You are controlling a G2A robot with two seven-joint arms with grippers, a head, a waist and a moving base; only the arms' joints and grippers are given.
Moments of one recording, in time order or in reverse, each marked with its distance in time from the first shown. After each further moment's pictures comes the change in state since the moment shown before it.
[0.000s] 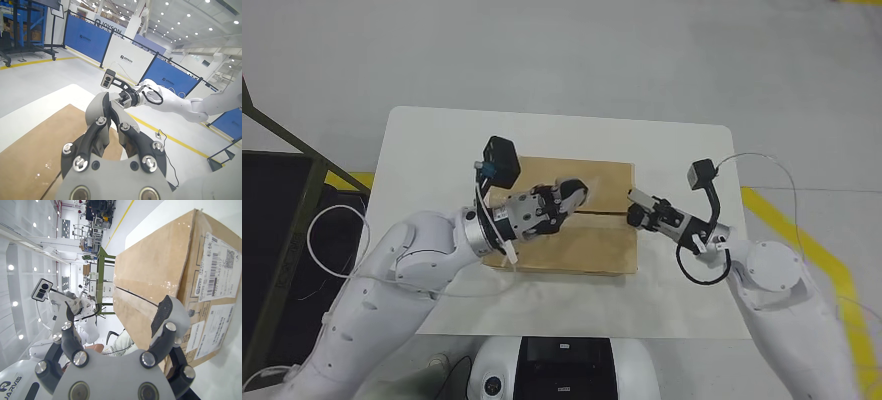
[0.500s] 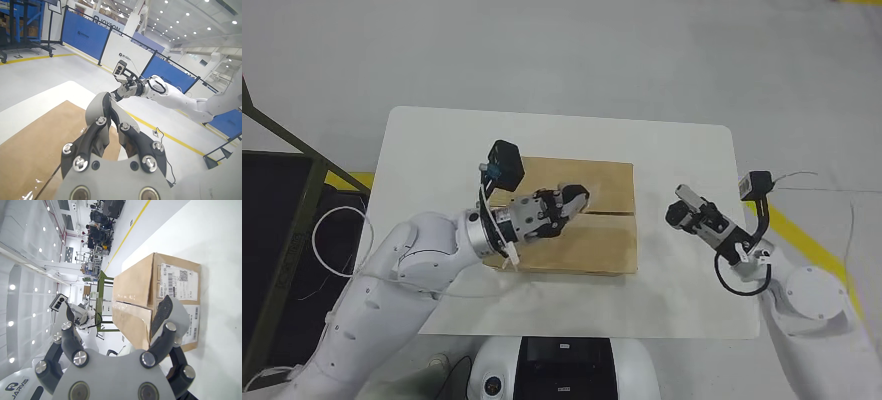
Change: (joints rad) left arm -0.012 -0.010 0.022 0.026 -0.017 -0.009 -0.033; right arm -0.206 0.018 0.213 -0.082 0.026 -0.021 -0.099
